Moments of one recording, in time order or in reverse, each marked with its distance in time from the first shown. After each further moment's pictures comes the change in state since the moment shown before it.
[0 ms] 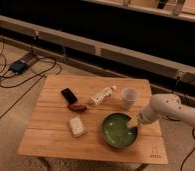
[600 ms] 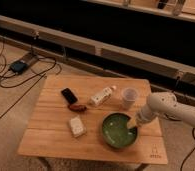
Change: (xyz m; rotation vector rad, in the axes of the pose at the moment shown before) arm -0.002 0.000 0.010 0.013 0.051 -0.040
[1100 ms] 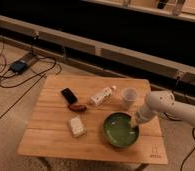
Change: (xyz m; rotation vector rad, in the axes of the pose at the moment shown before) arm -0.003 0.008 0.000 -0.024 0.018 -0.014
